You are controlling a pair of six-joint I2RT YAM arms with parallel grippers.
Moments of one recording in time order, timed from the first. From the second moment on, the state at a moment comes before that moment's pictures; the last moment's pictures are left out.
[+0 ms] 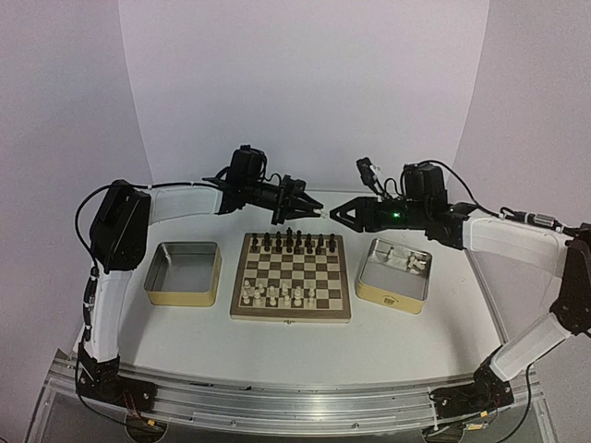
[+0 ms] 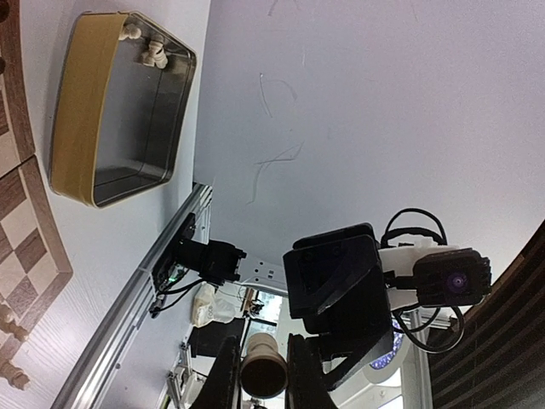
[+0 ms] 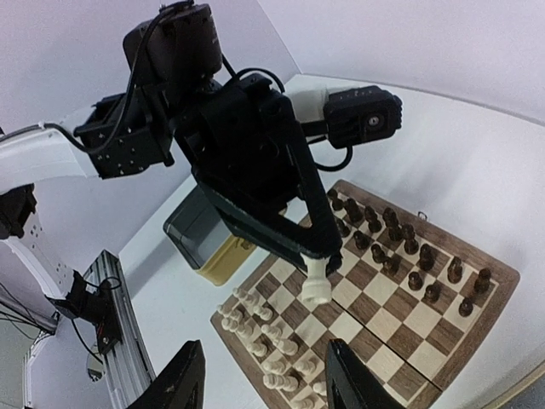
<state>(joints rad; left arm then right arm) -0.63 2.21 1.78 0.10 1.16 -1.45 0.58 1.48 1.08 0.01 -0.51 0.35</state>
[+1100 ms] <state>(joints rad) -0.63 2.19 1.69 0.50 1.17 -1.76 0.58 1.61 1.03 0.35 -0.50 0.54</state>
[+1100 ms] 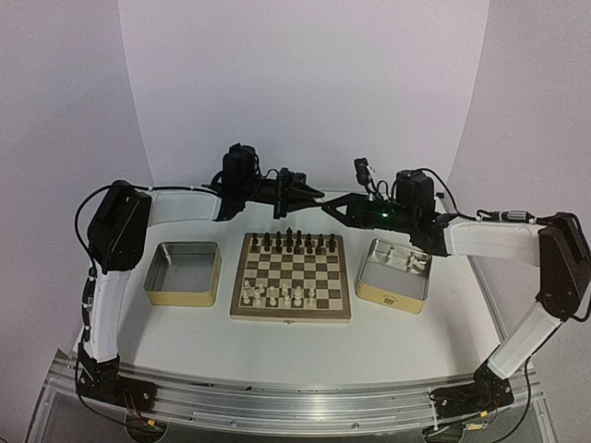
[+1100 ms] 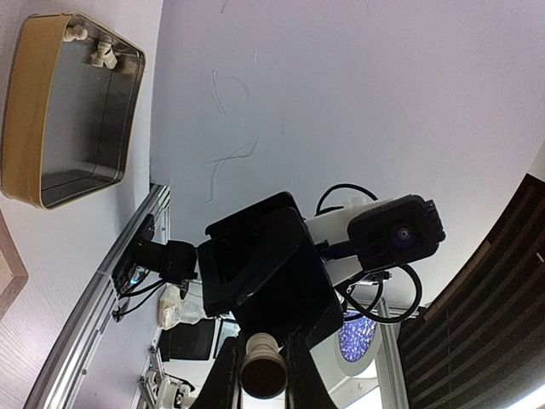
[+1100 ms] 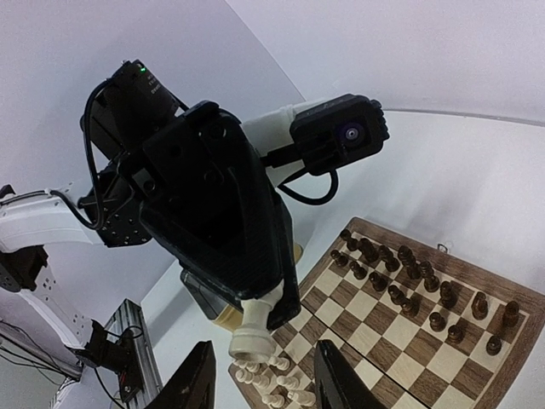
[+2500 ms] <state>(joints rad) -0.63 2.19 1.68 0.56 1.16 -1.81 0.58 1.65 1.06 0.44 -0.51 0.60</state>
